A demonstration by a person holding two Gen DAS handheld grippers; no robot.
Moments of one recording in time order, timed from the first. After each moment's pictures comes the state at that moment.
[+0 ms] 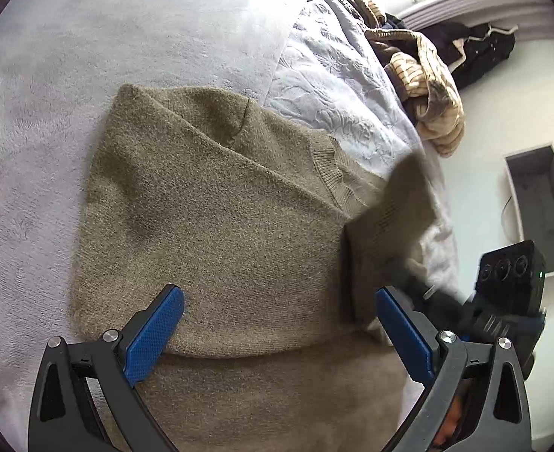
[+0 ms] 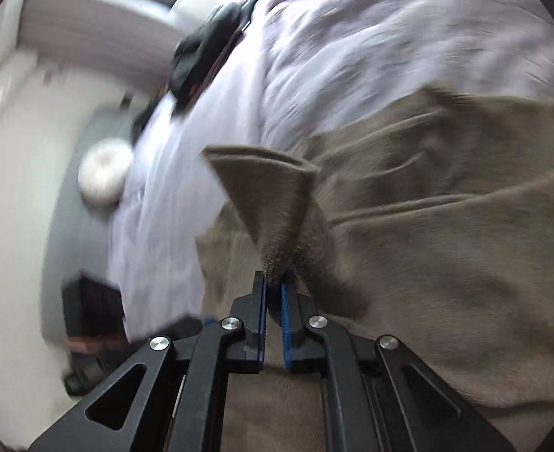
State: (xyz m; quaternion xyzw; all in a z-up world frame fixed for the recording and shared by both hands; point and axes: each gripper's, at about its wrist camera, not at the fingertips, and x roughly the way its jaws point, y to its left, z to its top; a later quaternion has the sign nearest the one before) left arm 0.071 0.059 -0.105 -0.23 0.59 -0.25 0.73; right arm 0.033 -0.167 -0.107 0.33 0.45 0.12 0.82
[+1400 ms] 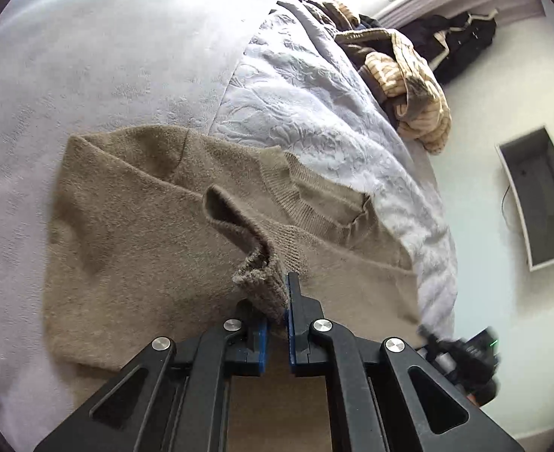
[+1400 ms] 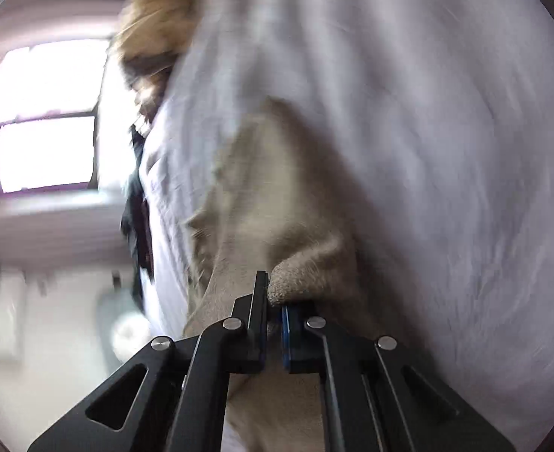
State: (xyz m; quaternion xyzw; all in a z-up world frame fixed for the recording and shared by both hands) left arm 0.073 0.019 -0.074 -0.18 0.57 -0.26 0.76; right arm -0.144 -0.348 -0.160 0.60 0.29 -0.07 0.74
